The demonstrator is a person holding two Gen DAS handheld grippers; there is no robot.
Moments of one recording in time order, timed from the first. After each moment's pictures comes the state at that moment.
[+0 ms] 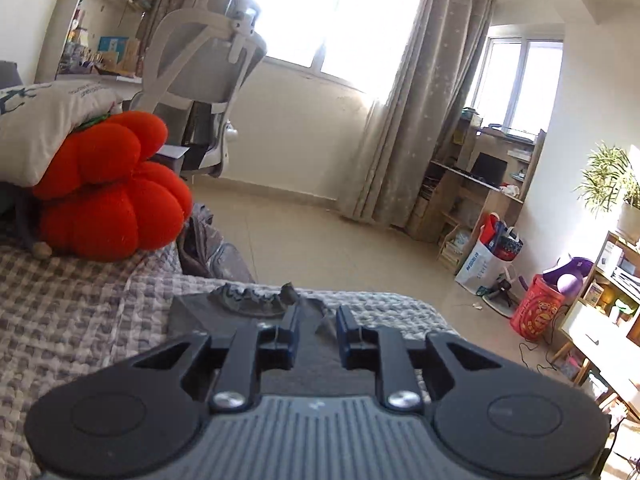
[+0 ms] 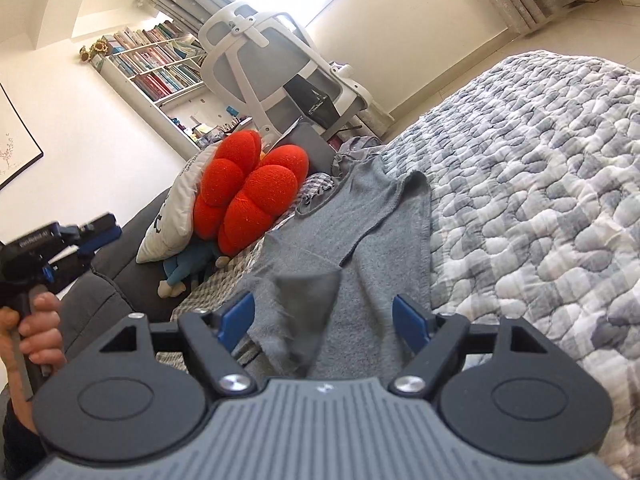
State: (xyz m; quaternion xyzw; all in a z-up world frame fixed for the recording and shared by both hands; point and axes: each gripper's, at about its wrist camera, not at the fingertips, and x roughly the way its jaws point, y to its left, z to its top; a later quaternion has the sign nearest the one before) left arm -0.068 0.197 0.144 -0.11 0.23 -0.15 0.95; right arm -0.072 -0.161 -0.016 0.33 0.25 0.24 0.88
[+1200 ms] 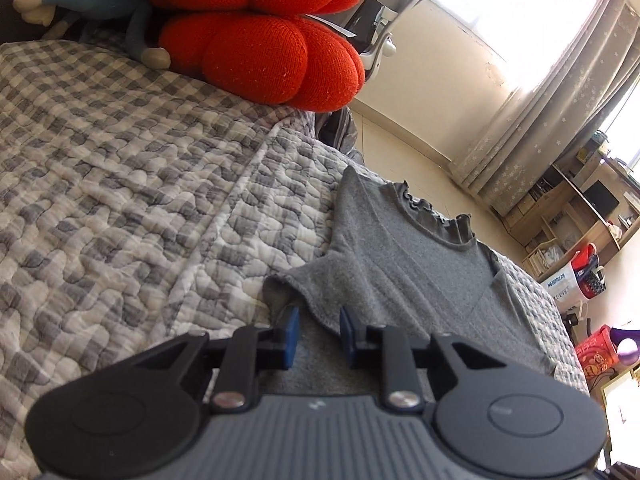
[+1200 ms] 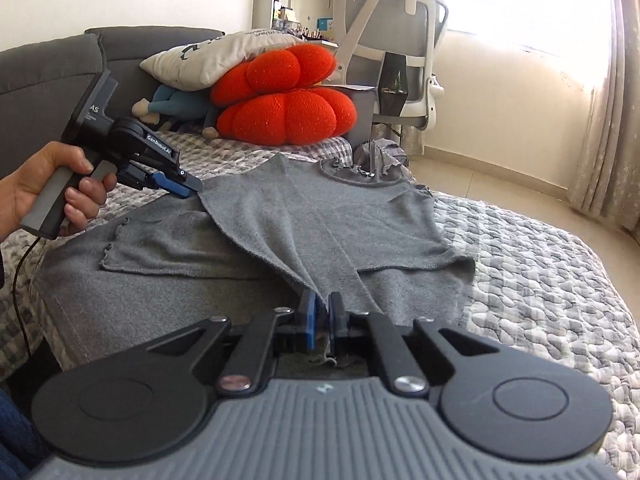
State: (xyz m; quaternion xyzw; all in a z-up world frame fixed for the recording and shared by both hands) left arm 0.010 0.269 0.006 -0.25 0.34 -0.03 0.91; right arm -0.074 -0.062 0.012 -0.09 0.23 0.25 0.94
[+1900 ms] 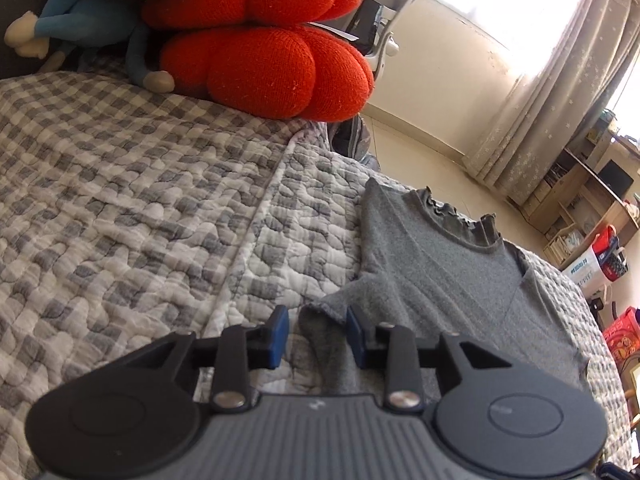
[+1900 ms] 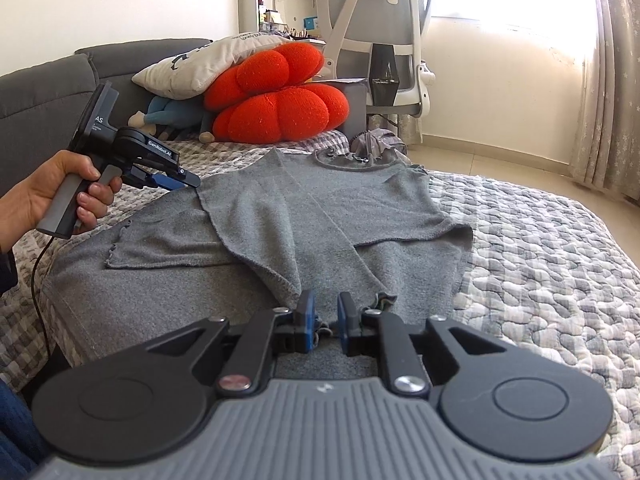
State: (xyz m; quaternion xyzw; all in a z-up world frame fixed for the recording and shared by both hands) left arm 0.028 0.272 0.008 -0.18 0.35 -0.02 0.92; right arm -0.076 -0.075 -0.001 -0.04 0.24 0.25 0.94
